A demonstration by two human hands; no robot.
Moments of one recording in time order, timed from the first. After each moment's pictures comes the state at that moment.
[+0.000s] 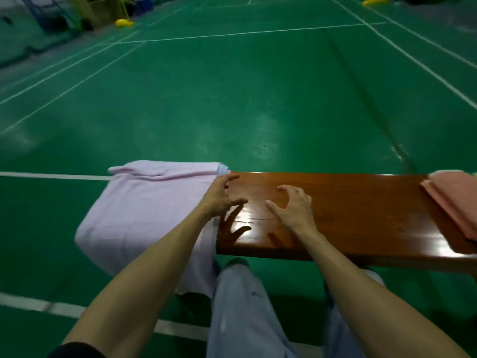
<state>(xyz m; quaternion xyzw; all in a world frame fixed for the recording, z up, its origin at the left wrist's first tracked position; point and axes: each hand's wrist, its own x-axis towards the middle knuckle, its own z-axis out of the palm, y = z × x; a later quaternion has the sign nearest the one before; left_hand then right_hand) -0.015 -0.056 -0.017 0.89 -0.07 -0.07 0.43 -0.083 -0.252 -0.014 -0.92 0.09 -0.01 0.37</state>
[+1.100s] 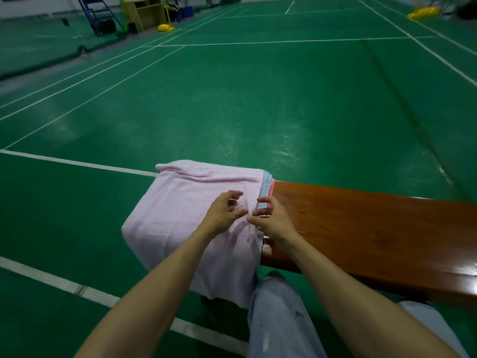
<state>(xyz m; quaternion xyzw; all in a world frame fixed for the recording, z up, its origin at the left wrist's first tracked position) -0.030 0.046 -0.029 0.89 0.01 -0.04 0.46 -0.051 -0.110 -0.028 -0.74 0.04 0.13 0.65</state>
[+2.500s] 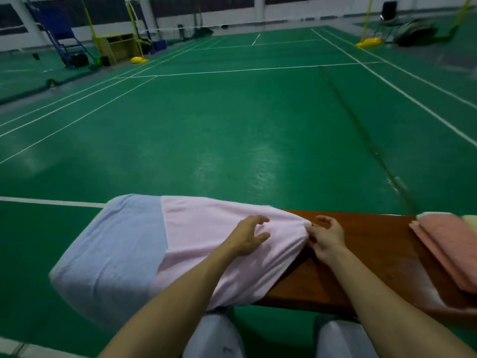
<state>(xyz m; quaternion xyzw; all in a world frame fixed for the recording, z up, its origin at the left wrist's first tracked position) -0.004 -0.155 -0.024 0.92 -0.17 -0.11 0.34 -0.023 -0.357 -0.033 -0.52 0.33 -0.04 0.79</state>
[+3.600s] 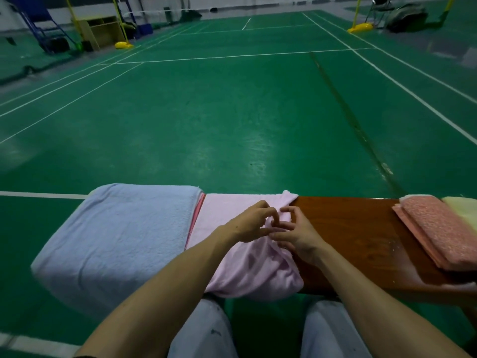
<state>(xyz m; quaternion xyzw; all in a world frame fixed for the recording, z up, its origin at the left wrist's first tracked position) -0.003 -0.194 -0.014 0.91 -0.34 -0.12 0.22 -0.066 -0.347 -0.021 -0.64 0.11 0.15 0.74</state>
